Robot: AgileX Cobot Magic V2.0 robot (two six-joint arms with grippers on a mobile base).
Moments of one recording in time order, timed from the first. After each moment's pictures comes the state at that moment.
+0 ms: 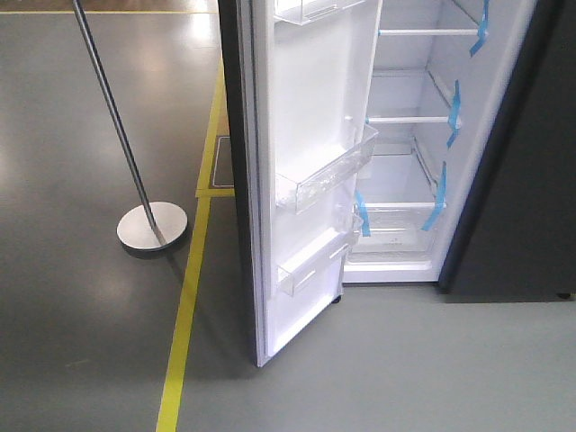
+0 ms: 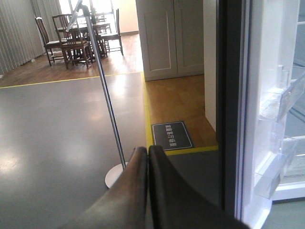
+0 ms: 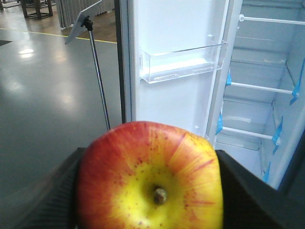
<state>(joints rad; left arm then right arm) -0.01 -0.01 0.02 0.17 0.15 -0.15 -0.04 0.84 -1.62 0.41 1.13 -0.26</state>
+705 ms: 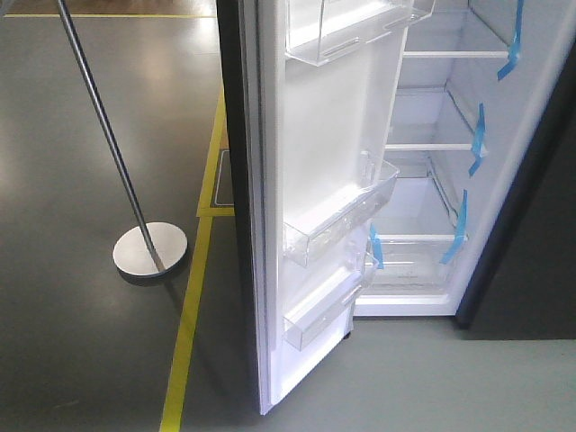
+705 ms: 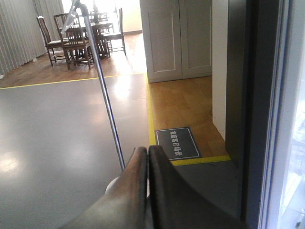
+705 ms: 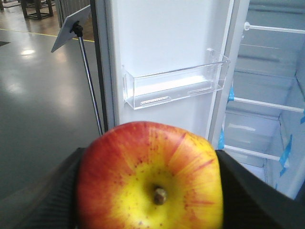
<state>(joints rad) -0.01 -0.01 0.02 0.17 0.15 -0.15 -0.04 0.84 -1.62 0.41 1.13 -0.26</state>
